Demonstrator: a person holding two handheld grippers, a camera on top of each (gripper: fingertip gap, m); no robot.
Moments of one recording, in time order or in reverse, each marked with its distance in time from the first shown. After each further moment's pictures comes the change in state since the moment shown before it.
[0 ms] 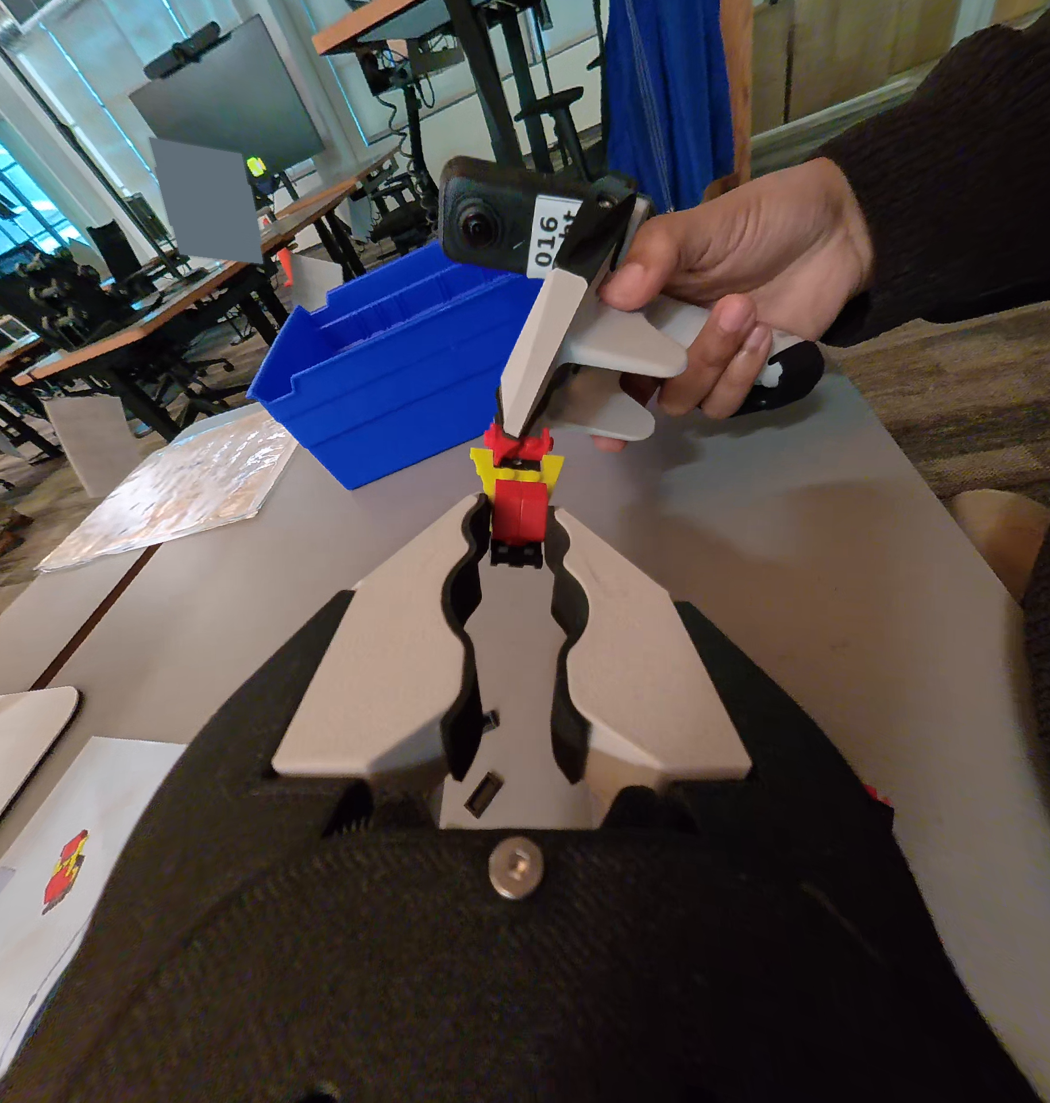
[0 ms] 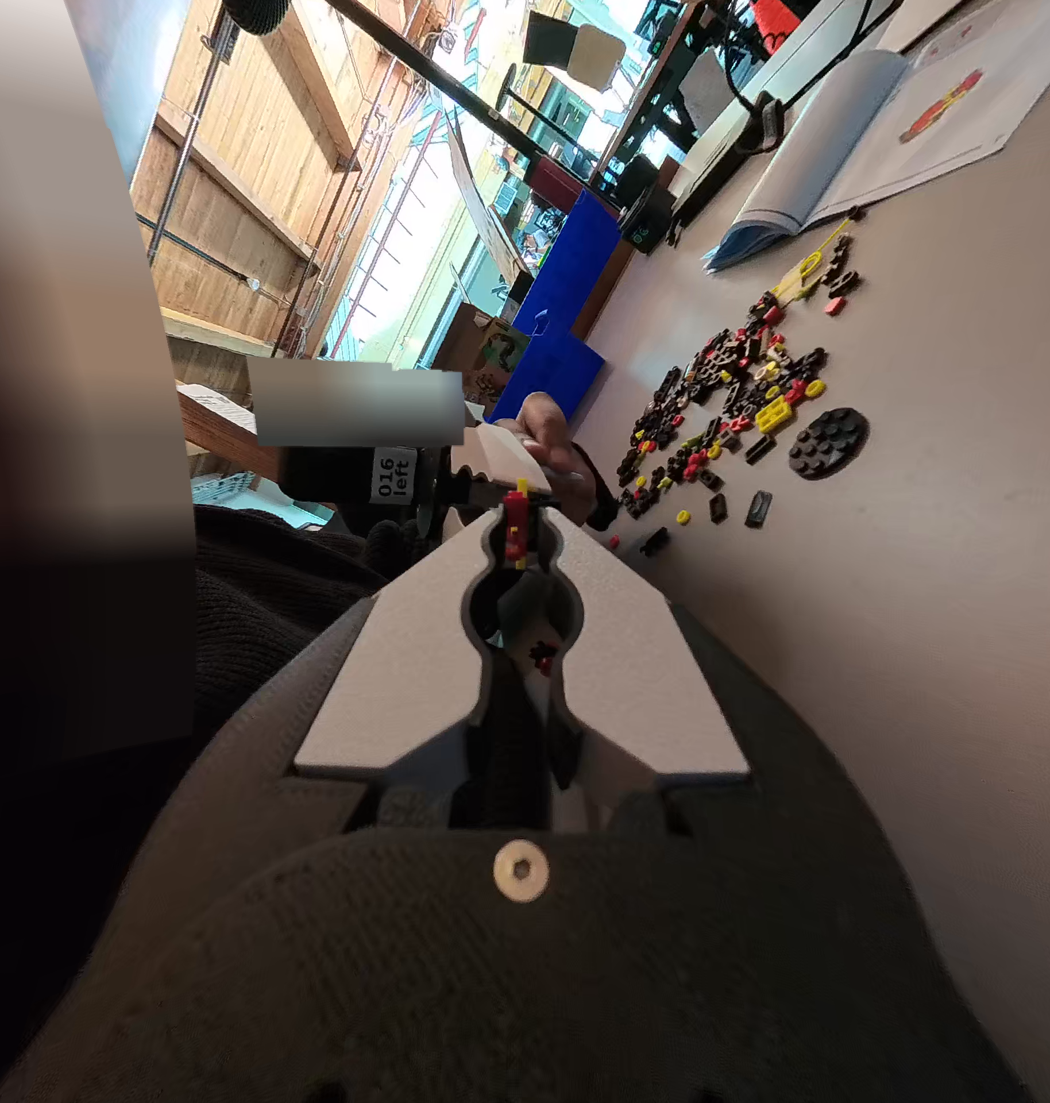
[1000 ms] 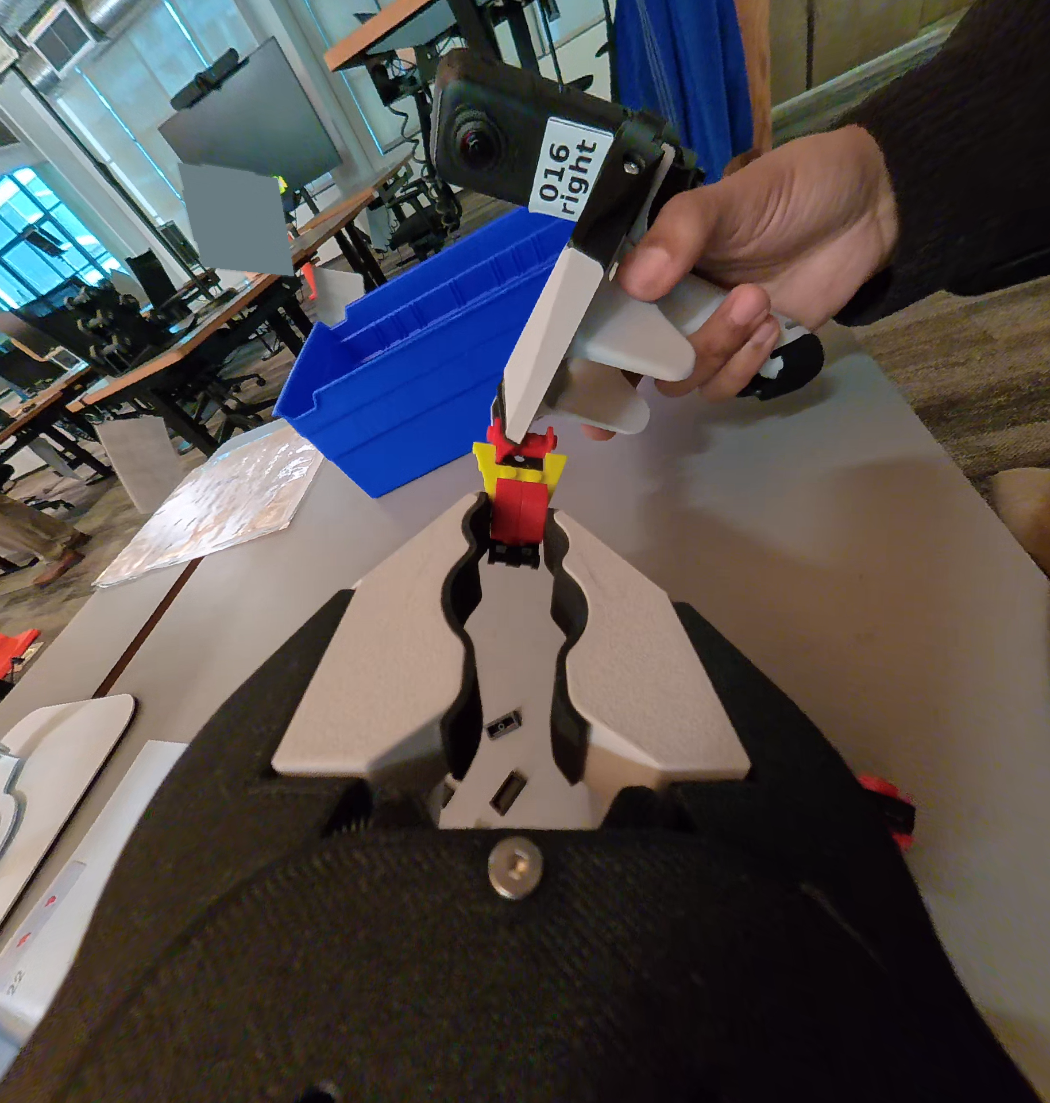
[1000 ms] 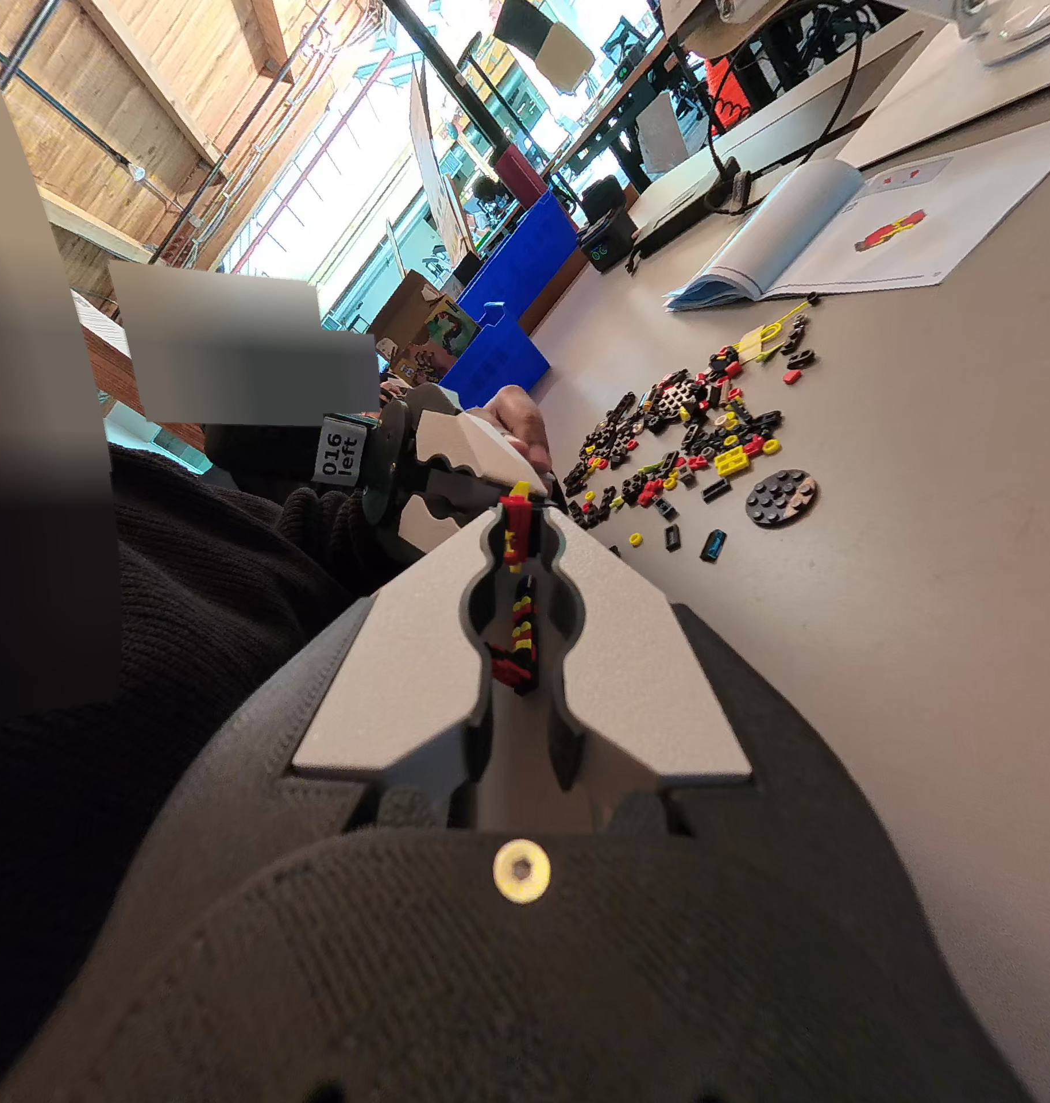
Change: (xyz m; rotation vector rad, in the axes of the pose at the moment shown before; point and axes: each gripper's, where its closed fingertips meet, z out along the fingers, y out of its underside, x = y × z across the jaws) left arm -0.003 -0.004 -0.002 -0.008 -0.032 0.069; right arm -0.006 -0.004 0.000 -0.019 0.116 -0.241
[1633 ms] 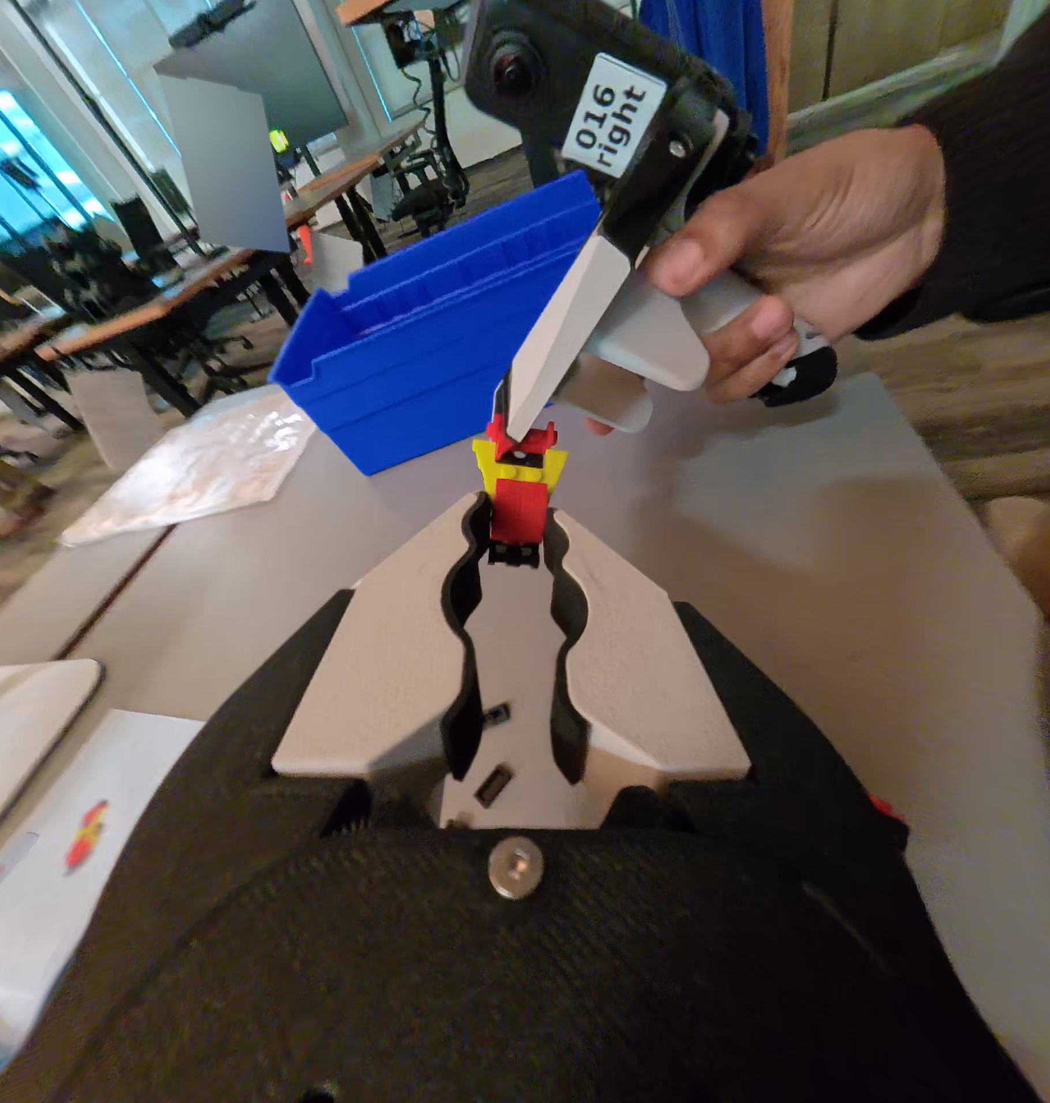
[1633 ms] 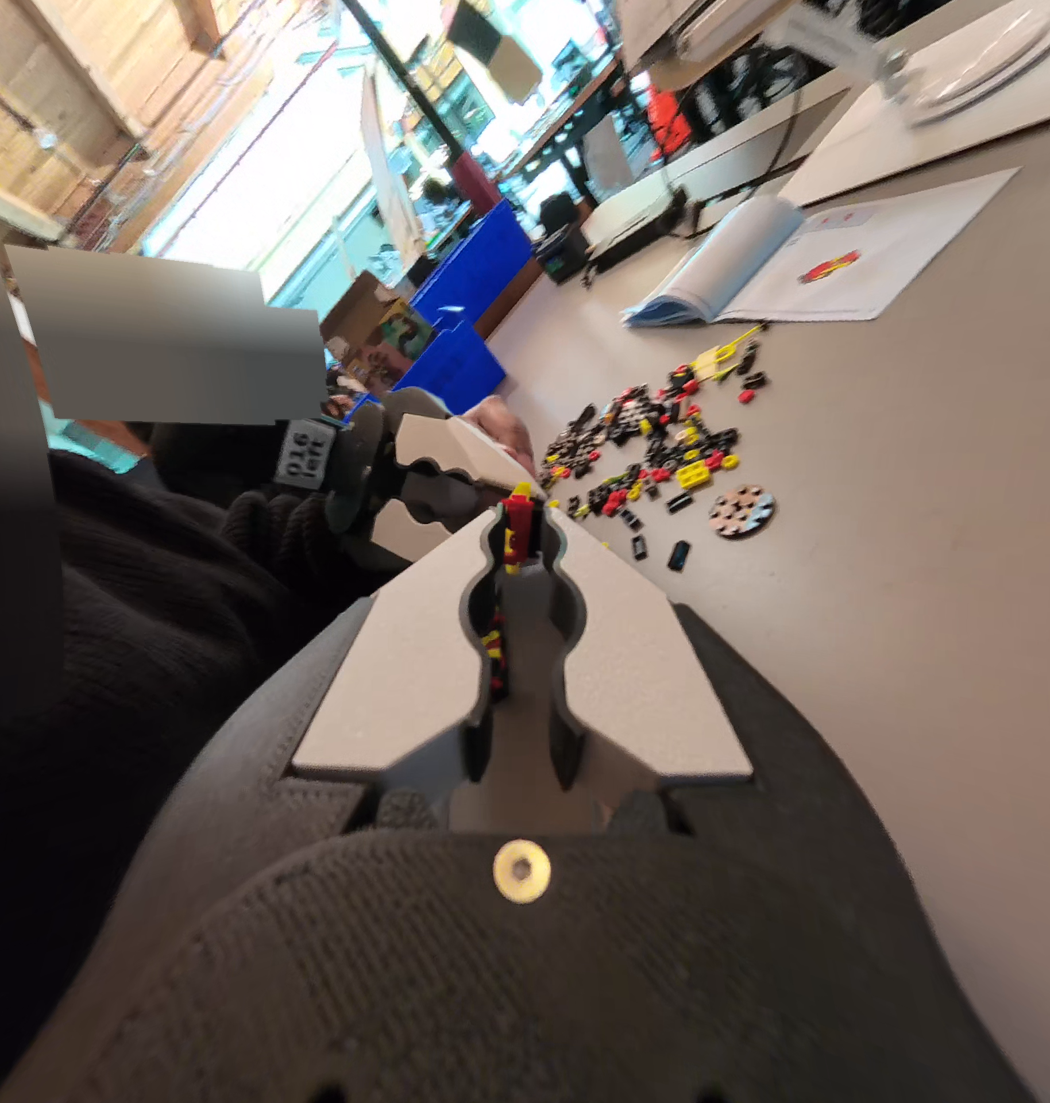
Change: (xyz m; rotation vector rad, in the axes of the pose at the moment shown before) left arm -0.005 0.004 0.001 -0.023 -0.004 -0.089; right arm 0.005 -0.006 -0.001 0.008 0.115 -0.063
